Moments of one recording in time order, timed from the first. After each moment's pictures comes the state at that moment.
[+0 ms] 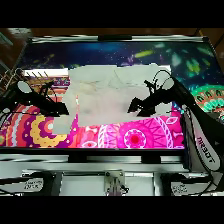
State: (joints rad) left arm 0.03 -1.45 1.15 1.16 -1.29 -1.36; right arm 0.14 -1.57 1.24 -0.94 1.30 1.54
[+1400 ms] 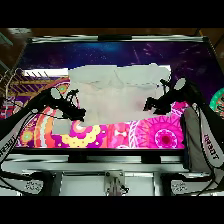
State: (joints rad) left arm -0.21 -1.61 1.14 1.11 -1.16 -1.45; right arm 0.01 -1.57 1.24 -1.16 1.25 1.56
